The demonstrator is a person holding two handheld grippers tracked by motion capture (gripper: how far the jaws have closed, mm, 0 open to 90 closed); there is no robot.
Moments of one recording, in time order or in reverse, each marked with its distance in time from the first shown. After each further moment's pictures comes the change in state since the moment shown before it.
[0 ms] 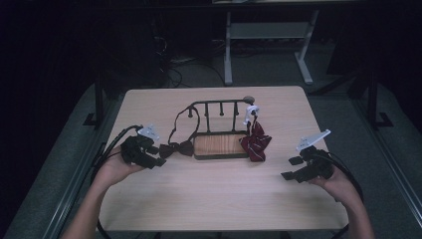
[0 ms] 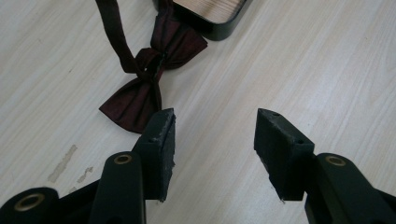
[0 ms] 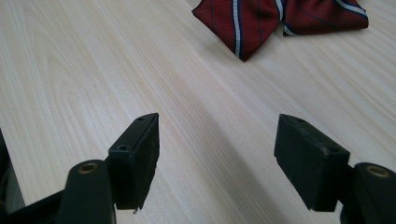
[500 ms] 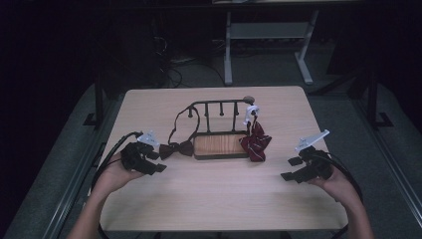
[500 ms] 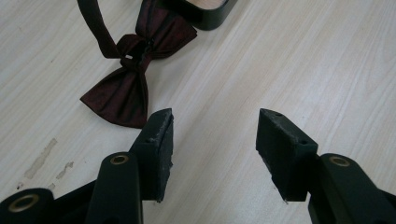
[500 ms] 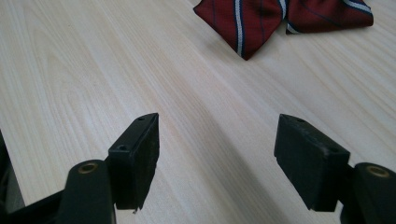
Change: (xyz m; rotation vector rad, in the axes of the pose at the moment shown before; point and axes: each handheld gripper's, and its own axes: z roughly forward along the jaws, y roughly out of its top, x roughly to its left) left arm -0.008 -0.014 0.008 -0.012 -0.002 -0.012; right arm 0.001 0.000 0.002 0.007 0.003 0.000
